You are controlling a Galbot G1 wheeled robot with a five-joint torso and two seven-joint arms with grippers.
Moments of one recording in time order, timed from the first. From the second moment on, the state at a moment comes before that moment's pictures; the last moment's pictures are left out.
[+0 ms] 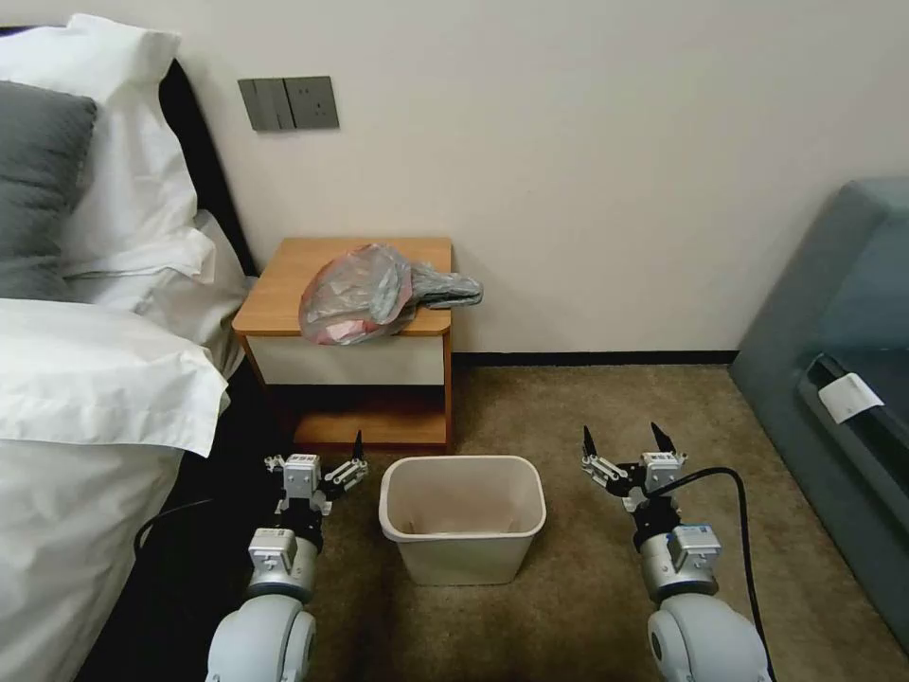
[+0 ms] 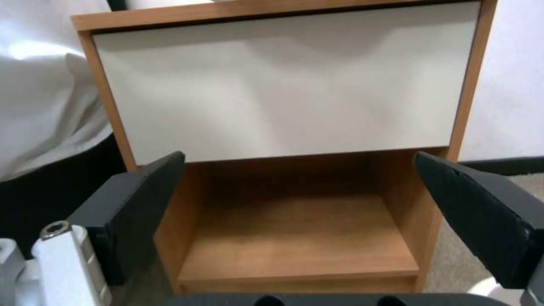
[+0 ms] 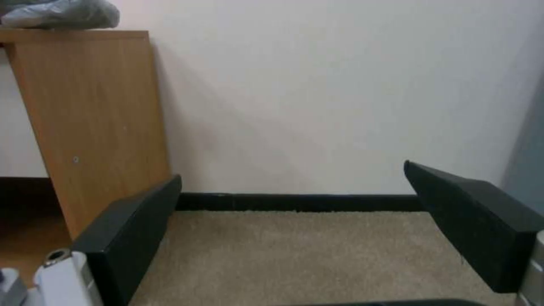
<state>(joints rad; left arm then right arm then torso) 1.55 -1.50 -0.55 -2.00 0.00 0.00 0.00 -1.55 1.50 0.55 2.00 0.00 0.00 0.00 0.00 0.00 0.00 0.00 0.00</state>
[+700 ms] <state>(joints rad) 1.55 -1.50 -0.55 -2.00 0.00 0.00 0.00 -1.55 1.50 0.55 2.00 0.00 0.00 0.00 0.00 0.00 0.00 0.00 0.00</state>
